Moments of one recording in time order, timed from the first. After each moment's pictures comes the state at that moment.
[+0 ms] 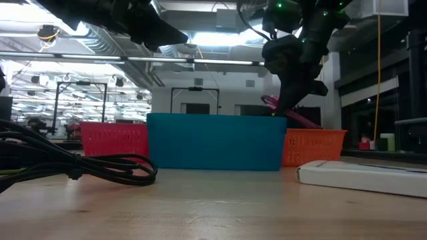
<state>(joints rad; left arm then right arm) 0.03 1.11 0.59 0.29 -0.06 0.14 -0.14 1.50 1.03 -0.67 0.00 0.65</state>
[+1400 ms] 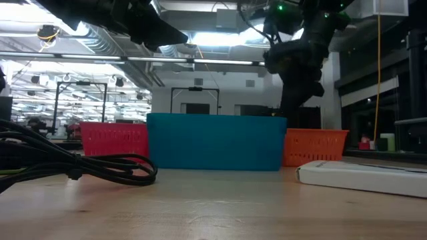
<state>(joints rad) 0.03 1.11 0.59 0.29 -0.06 0.14 -0.14 1.49 1.02 -0.68 0.00 0.49</state>
